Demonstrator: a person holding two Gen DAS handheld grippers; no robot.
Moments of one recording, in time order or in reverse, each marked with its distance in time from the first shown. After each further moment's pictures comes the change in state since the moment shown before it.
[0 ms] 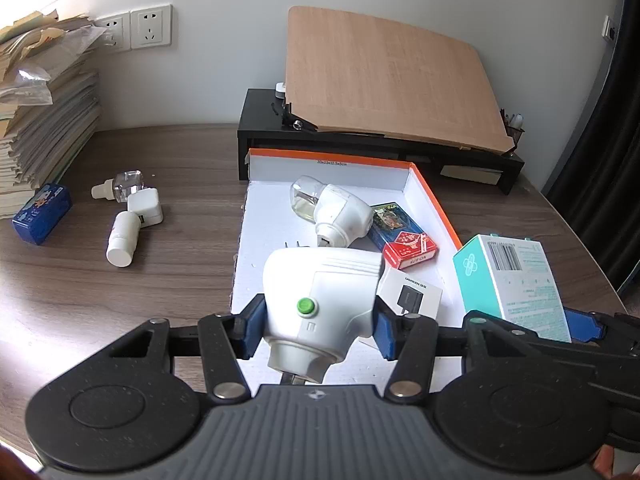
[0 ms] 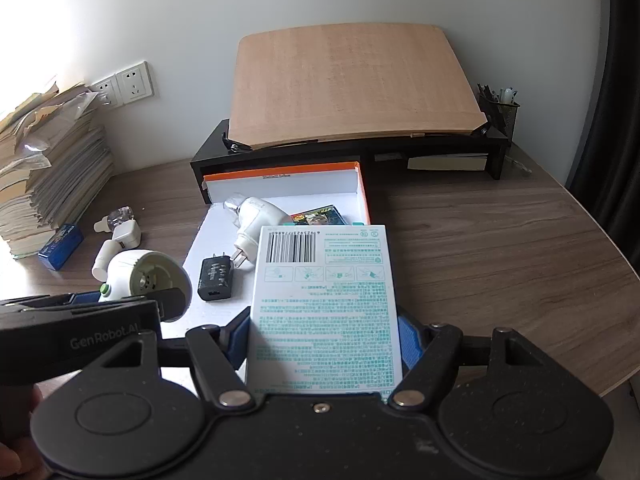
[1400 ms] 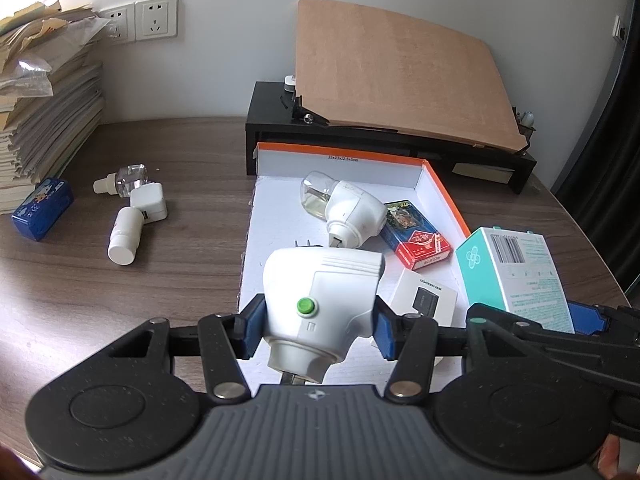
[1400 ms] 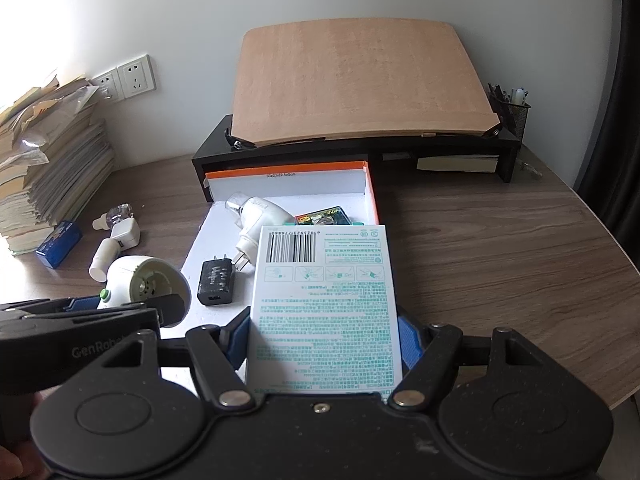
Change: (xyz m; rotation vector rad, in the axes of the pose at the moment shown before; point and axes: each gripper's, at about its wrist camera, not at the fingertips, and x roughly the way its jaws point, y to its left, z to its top) left arm 0.010 0.006 -0.001 -0.014 0.013 0.017; right arm 0.015 0.002 0.008 -0.018 0.017 0.010
